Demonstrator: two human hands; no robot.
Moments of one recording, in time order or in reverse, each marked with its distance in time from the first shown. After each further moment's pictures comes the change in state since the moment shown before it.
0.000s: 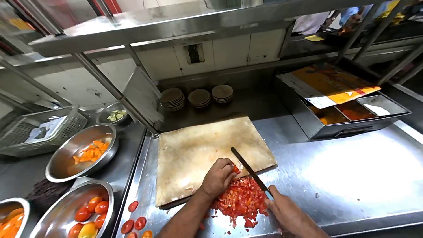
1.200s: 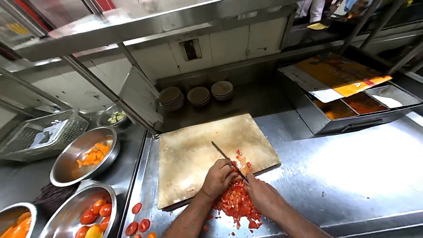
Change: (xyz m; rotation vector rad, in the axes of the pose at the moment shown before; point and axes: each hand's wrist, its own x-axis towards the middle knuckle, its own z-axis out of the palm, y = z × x) left_hand -0.001 -0.005 -0.001 -0.060 0.083 -0.012; right_hand 0.028 -0.079 -0.005 -0.182 -0.044 -0.057
